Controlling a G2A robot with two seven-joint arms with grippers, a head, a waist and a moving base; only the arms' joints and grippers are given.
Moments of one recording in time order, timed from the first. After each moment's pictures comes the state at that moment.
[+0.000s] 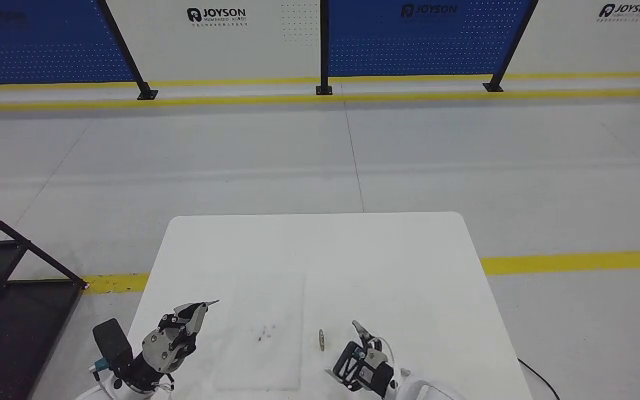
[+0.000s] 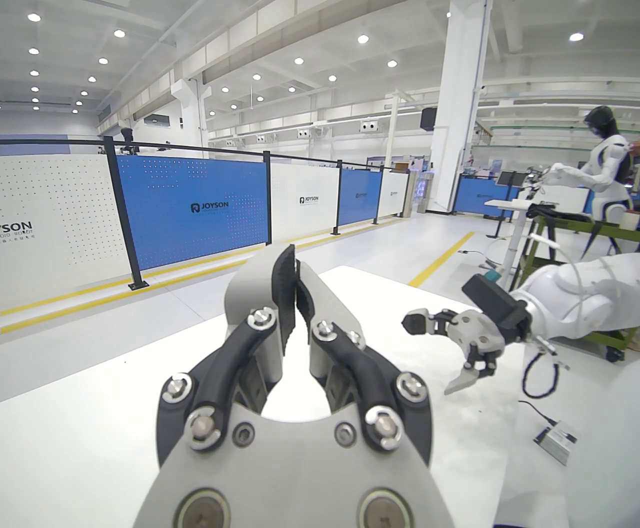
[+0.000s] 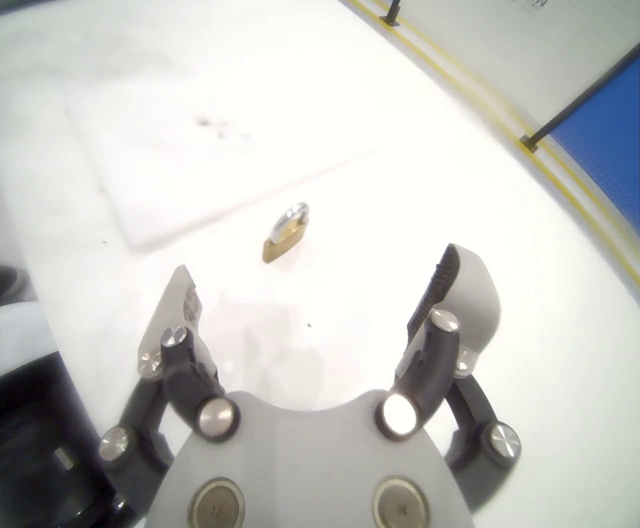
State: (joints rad) left arm 2.16 -1.09 -1.75 -1.79 1.35 -0.78 0.82; right arm -1.88 -1.18 1.03 -1.78 -1.72 -0.29 0.09
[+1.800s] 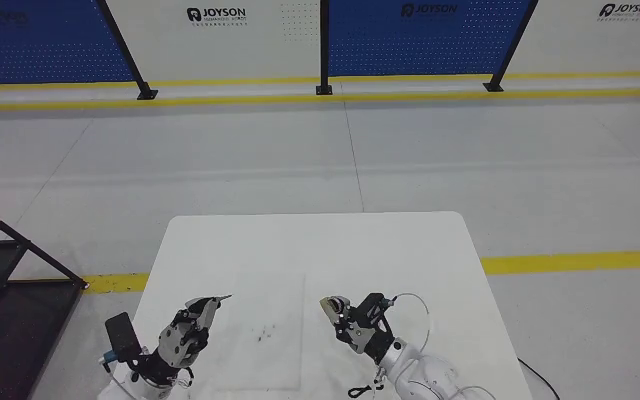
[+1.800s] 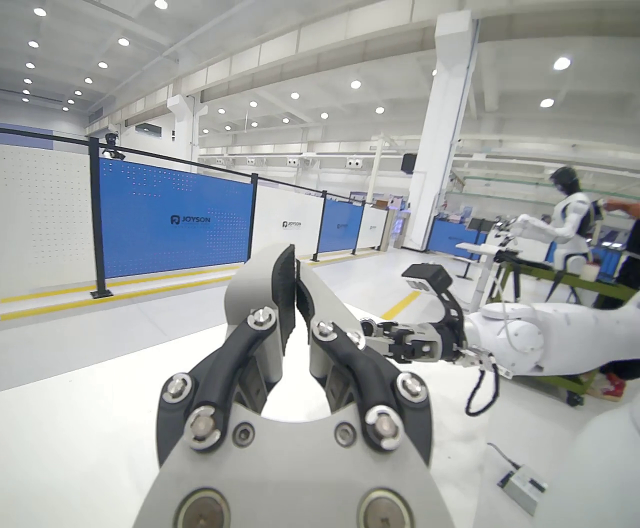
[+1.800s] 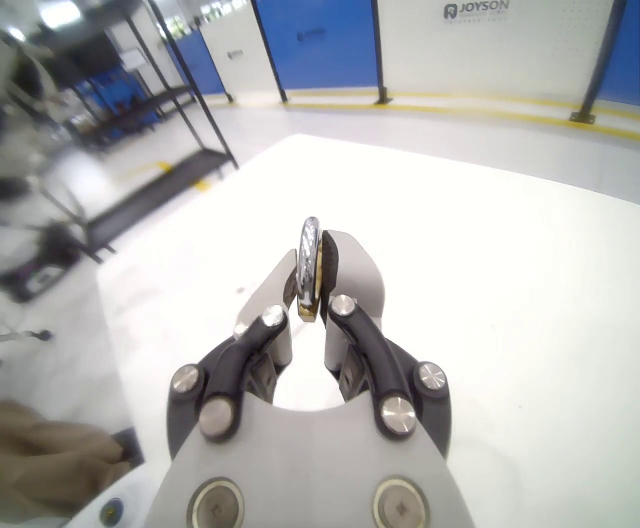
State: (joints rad) left arm 2.09 -1.10 -1.62 -1.76 1.20 -0.84 0.82; right arm -1.75 -1.21 1.06 -1.71 -1.10 -0.41 -0.07
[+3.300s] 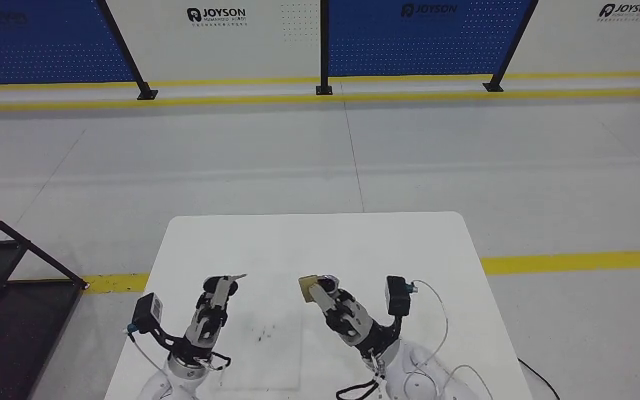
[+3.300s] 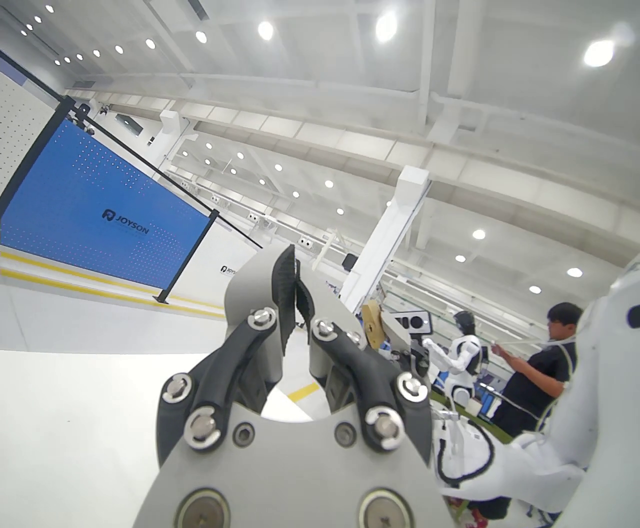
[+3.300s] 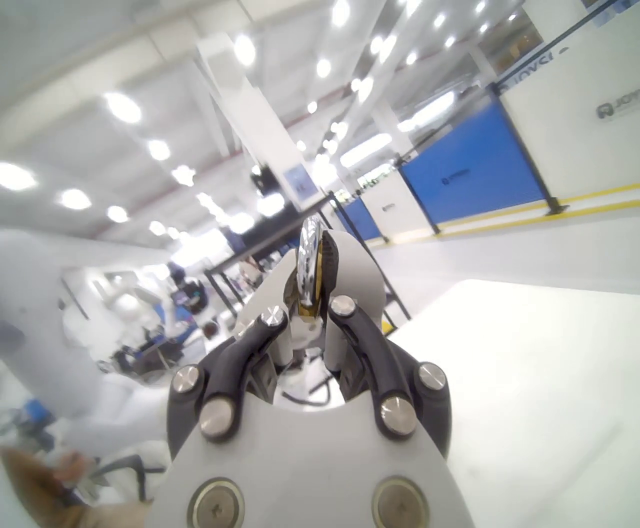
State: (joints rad) left arm 1.93 -1.15 -1.38 -1.69 0.76 -0.92 0.70; right arm -1.61 -1.26 0.89 -1.71 -0.66 -0.70 -0.32
